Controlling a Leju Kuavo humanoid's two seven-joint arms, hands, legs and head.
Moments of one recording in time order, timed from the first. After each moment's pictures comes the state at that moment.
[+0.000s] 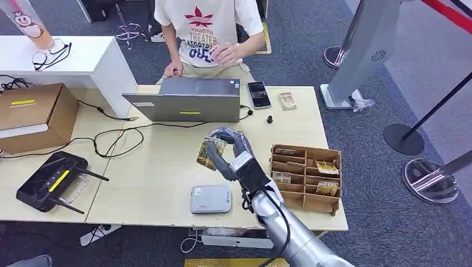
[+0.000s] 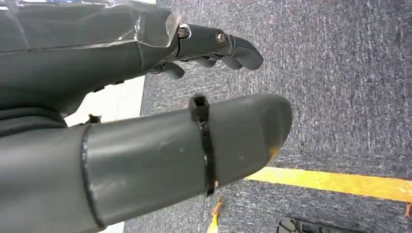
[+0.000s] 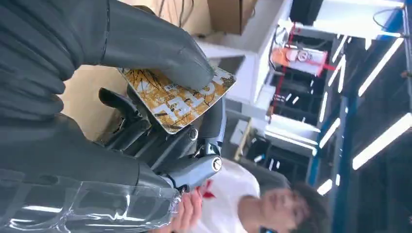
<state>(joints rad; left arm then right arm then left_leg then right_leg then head) -0.12 -0.13 1.20 -0.16 -1.39 0.34 0.02 -0.49 0.15 0.61 -0.99 -0.05 -0.21 -0.63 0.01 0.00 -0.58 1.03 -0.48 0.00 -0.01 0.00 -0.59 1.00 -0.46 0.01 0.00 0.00</state>
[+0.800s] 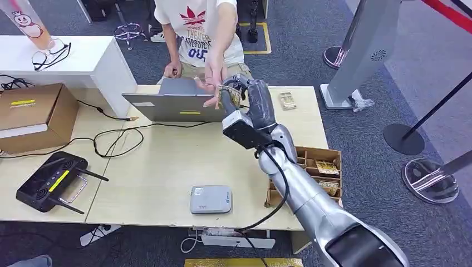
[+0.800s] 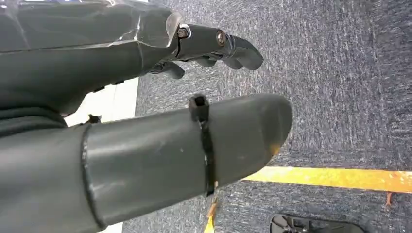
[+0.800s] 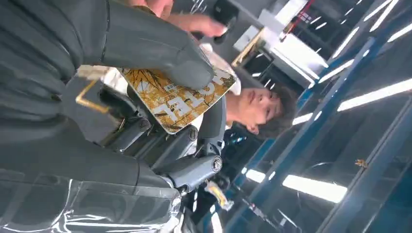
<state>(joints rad) -0.15 -0.14 1.15 -0.16 -1.41 0.33 0.05 -0.77 0.13 0.55 -0.81 0.26 -0.48 -0.59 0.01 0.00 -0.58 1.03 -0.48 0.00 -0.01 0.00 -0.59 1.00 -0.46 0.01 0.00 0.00</state>
